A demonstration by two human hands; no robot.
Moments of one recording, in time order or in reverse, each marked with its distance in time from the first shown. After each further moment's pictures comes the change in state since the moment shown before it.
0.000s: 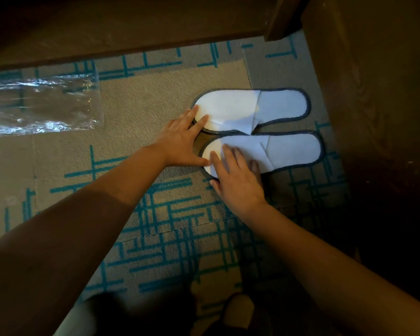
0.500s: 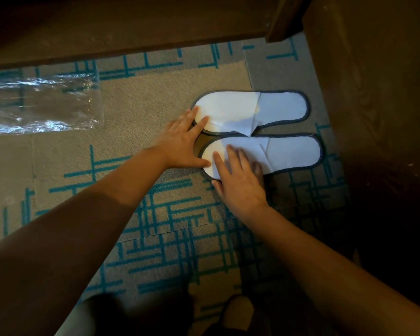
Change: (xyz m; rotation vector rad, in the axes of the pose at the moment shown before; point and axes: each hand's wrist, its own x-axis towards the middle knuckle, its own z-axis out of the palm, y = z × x) left_hand 0.001 -0.004 0.005 0.017 0.012 -0.007; right_hand -0.001 0.002 0.004 0.000 -0.007 0.035
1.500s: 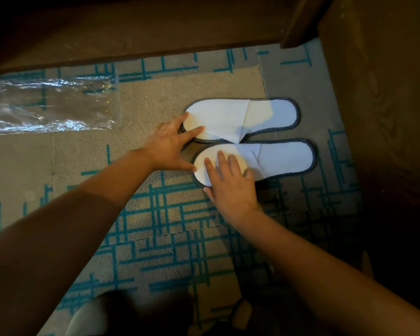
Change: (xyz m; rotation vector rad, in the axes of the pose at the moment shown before) left_hand -0.030 -0.040 -0.008 0.076 0.003 -0.034; right_hand 0.007 -0.038 -0.001 -0.067 -0.021 -0.096
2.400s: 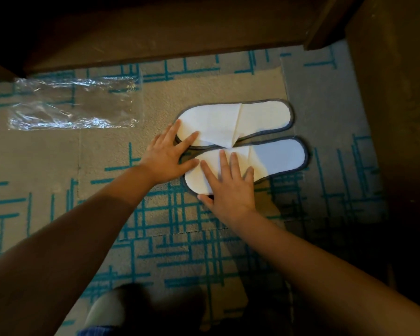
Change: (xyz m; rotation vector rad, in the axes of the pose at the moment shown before) left_hand -0.042 -0.022 0.022 -0.107 0.057 -0.174; right_hand 0.011 -0.035 0.005 -0.009 -0.002 -0.026
